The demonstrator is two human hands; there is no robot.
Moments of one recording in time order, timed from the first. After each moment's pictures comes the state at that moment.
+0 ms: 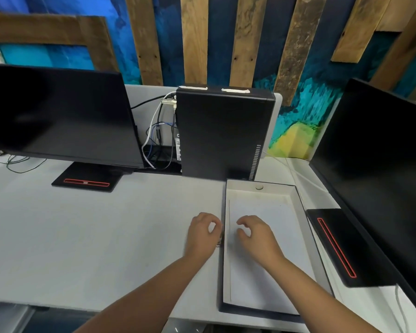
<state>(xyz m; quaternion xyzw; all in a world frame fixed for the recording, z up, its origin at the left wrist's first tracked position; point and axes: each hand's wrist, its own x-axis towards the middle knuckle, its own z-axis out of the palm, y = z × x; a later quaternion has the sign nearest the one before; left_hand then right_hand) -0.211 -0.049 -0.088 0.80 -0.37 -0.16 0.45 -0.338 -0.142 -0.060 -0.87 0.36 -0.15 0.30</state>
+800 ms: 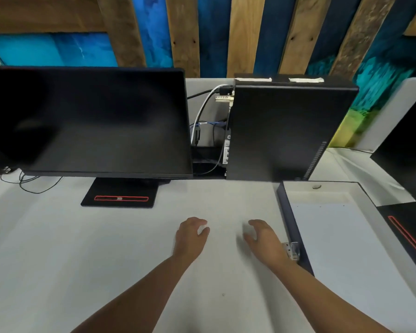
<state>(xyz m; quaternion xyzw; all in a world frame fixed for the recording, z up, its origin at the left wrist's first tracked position) 0.018 0.026 -0.140 0.84 -0.38 -0.21 0.31 -0.159 -0.082 -0.109 -0.83 0.45 -0.08 0.33</state>
